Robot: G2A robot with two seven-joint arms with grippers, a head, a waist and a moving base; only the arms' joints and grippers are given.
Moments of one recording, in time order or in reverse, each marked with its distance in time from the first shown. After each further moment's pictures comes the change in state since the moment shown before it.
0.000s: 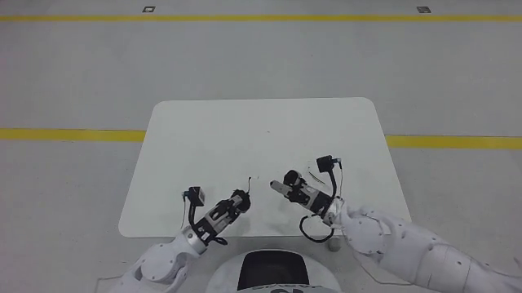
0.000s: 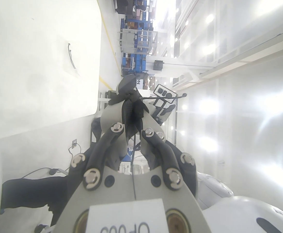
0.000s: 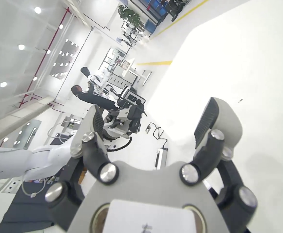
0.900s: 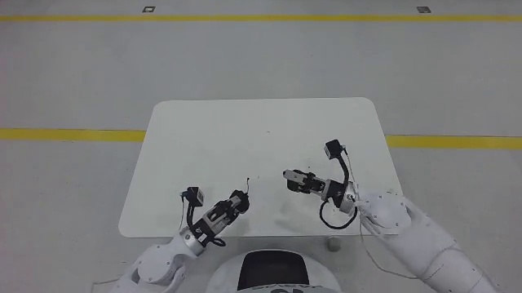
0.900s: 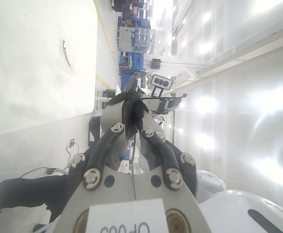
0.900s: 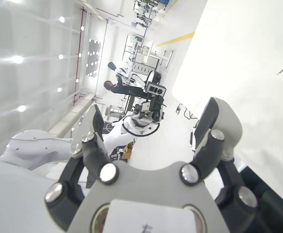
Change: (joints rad) left arm 0.029 -0.020 -0.042 -0.017 0.004 0.000 -0.045; right arm -0.291 -0.146 0.609 0.012 0.294 0.000 0.766
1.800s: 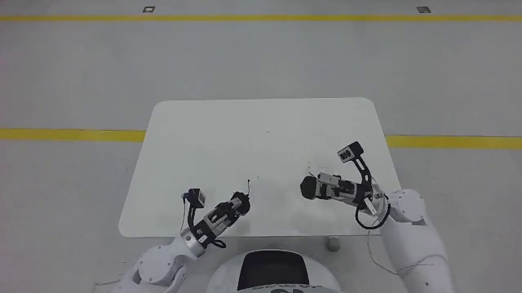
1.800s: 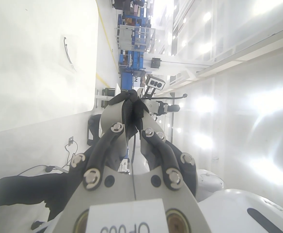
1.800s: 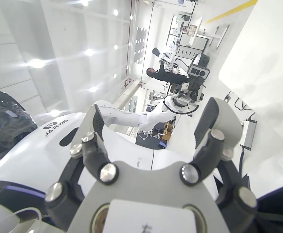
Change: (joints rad) left arm 0.002 -0.015 -0.005 0.017 -0.004 0.000 -0.024; right arm -0.106 -0.394 0.542 0.216 0.144 0.000 0.799
